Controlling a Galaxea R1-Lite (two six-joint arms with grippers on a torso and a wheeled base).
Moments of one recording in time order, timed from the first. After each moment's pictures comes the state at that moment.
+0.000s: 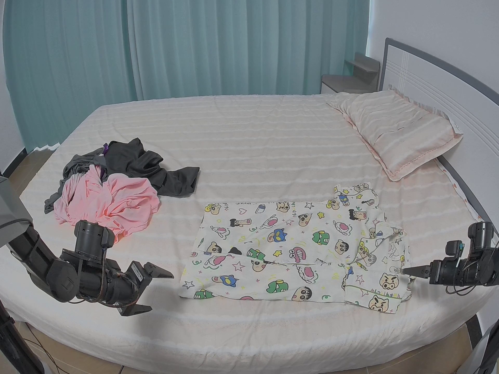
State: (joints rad) left arm -0.15 1.89 -0.48 -0.48 -0.39 -1.02; right arm -0.32 1.93 -0.34 -0.73 0.65 0.00
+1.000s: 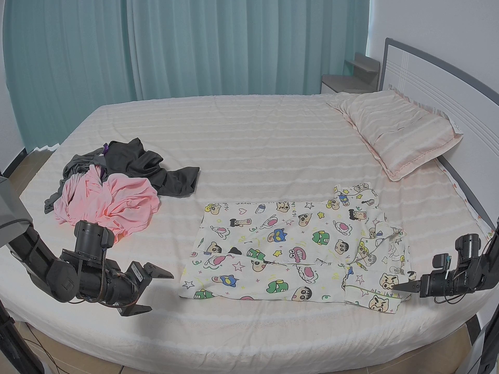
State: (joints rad) left arm -0.15 1.89 -0.48 -0.48 -0.39 -1.02; right arm -0.31 2.10 -0.35 -0.76 0.75 -0.12
